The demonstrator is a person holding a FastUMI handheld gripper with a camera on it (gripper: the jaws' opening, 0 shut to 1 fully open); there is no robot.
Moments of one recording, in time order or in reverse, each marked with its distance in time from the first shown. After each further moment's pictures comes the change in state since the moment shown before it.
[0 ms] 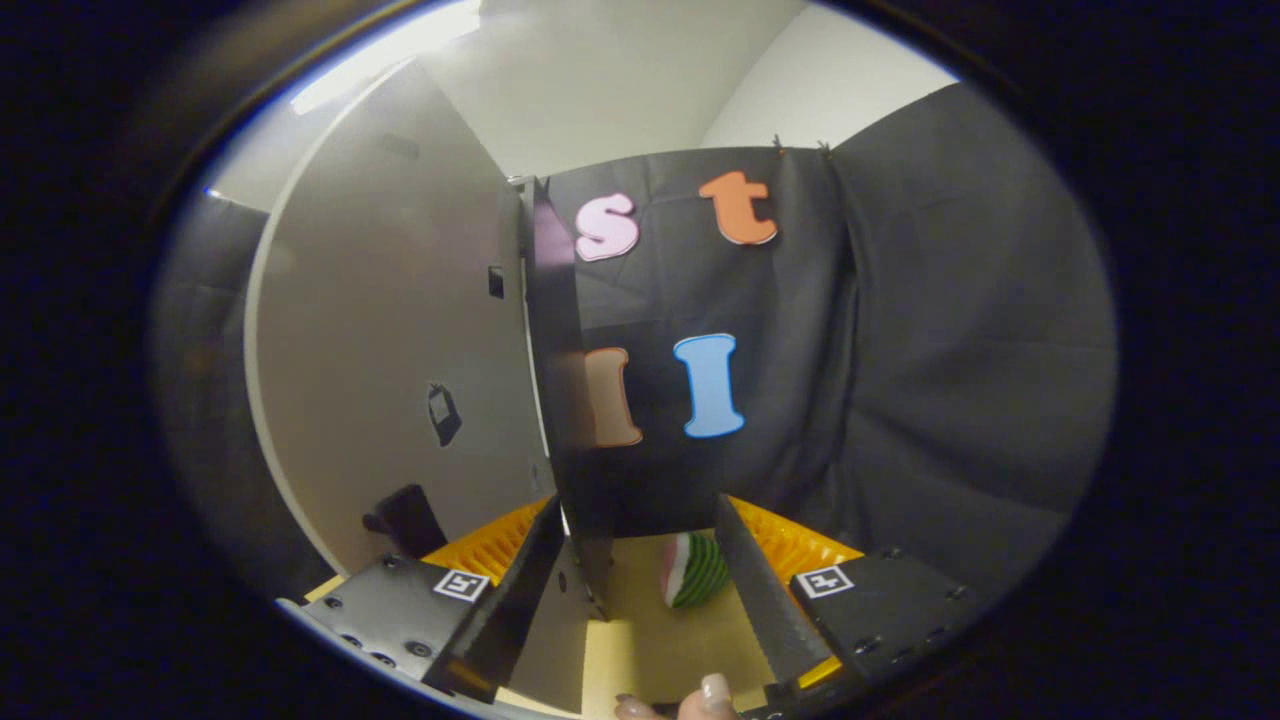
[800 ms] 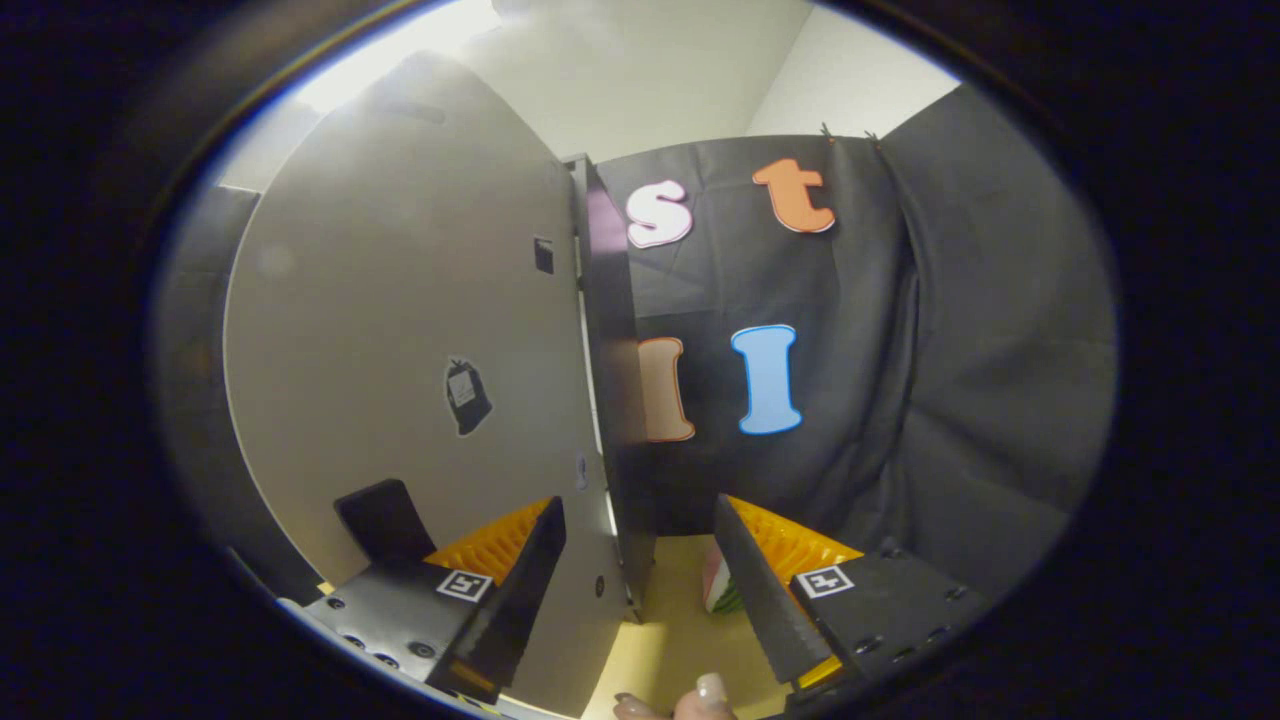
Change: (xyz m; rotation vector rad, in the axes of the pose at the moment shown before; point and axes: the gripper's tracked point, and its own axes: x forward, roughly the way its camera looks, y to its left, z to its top) arm 0.016 0.046 -0.007 -0.040 -0.018 0.111
